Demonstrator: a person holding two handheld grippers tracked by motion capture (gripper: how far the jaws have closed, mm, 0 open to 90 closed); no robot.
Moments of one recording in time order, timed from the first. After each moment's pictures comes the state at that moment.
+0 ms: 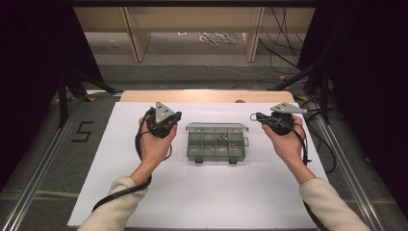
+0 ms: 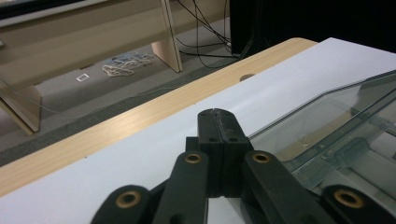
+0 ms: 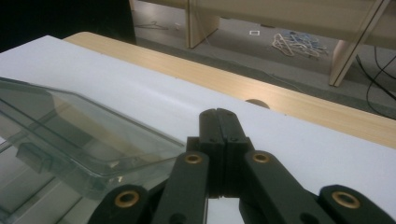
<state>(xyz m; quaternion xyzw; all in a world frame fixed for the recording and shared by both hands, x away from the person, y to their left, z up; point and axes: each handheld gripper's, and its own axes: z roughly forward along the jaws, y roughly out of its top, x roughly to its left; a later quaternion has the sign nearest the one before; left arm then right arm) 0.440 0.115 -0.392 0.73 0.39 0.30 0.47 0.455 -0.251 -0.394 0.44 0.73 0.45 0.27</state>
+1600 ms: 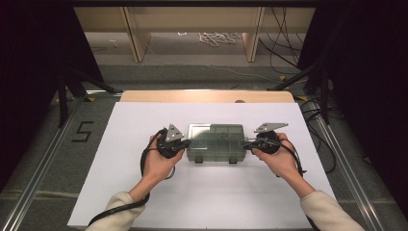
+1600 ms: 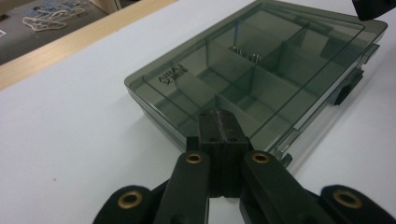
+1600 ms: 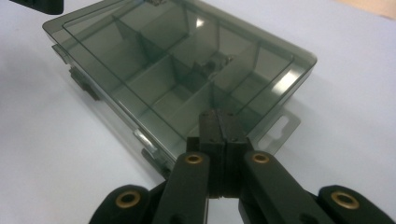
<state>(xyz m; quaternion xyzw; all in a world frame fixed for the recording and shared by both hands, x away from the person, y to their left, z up) 0.413 0.103 -0.444 0.82 0.34 0.19 0.41 0.427 -0.228 -0.435 0.38 0.83 0.38 0.13</state>
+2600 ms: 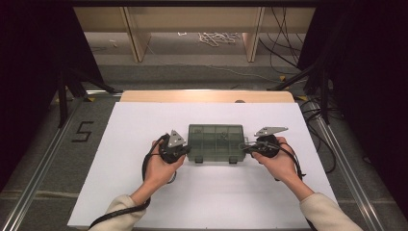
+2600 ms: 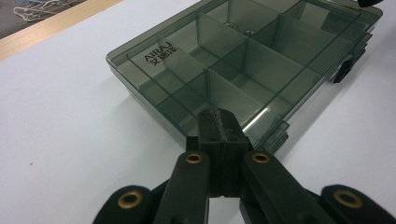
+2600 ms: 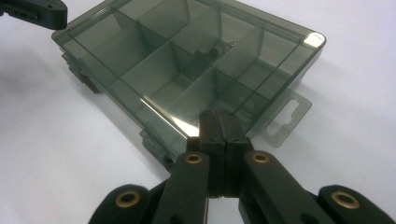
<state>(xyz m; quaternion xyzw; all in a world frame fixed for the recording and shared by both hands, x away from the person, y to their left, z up) 0.408 0.100 -0.458 0.83 0.35 0.18 0.41 0.422 -0.229 -0.448 0.40 0.82 0.39 0.11</state>
